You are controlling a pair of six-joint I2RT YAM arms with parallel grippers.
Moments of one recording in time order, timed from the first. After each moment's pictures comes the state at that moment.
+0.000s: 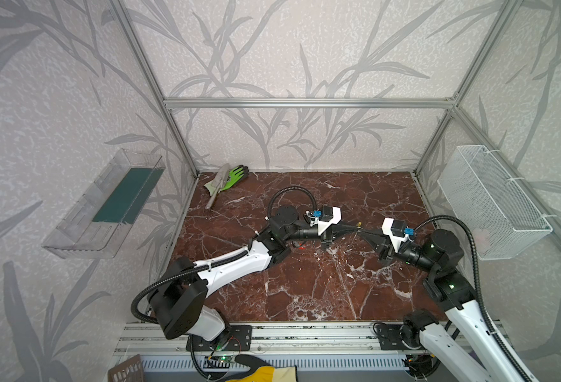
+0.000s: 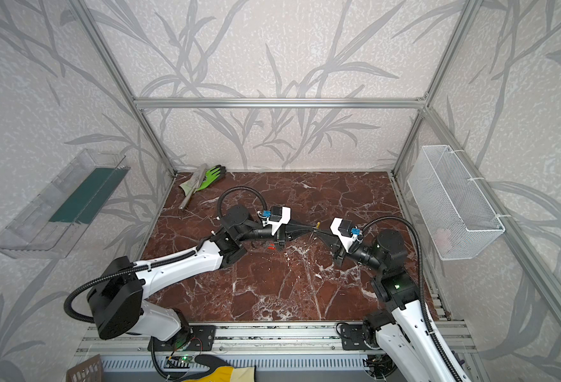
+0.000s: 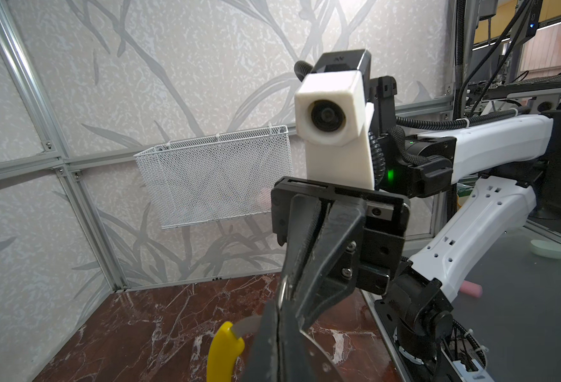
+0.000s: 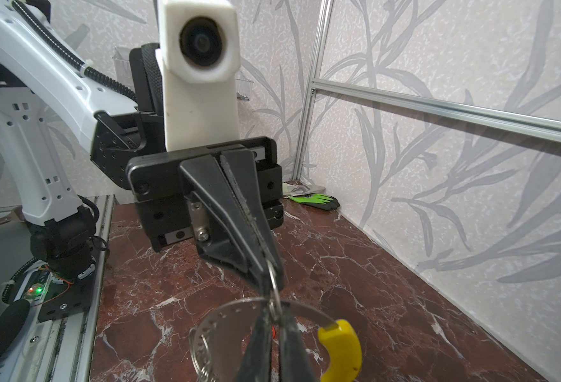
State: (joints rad) left arm -0.82 1.48 0.96 0.70 0.78 0.02; right arm 0.29 0.62 0.63 -0.04 -0.77 -0.15
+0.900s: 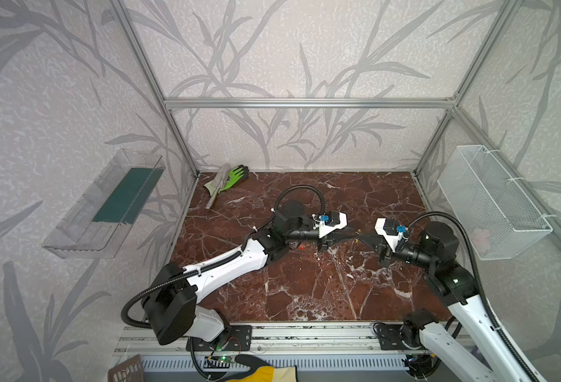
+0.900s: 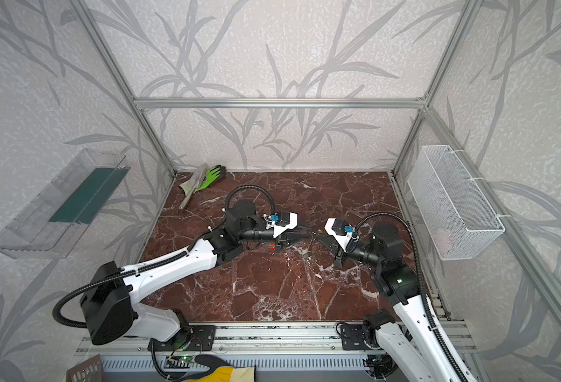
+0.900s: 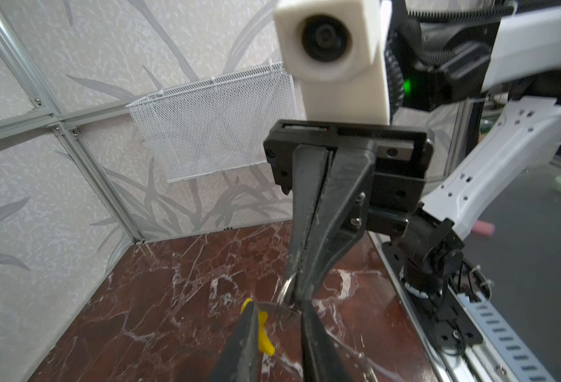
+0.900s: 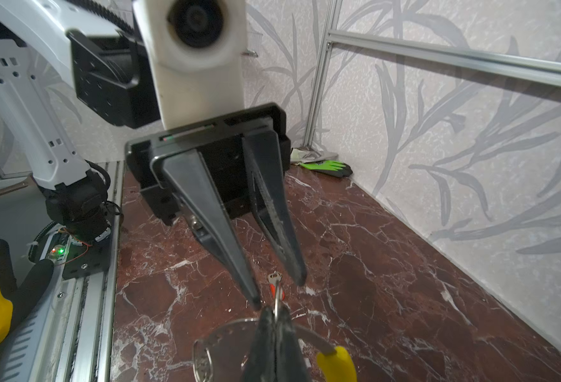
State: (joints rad) left arm -0.83 1.43 1.06 0.24 0.72 0.33; right arm 0.29 0.69 0.75 -0.33 -0.78 -0.31
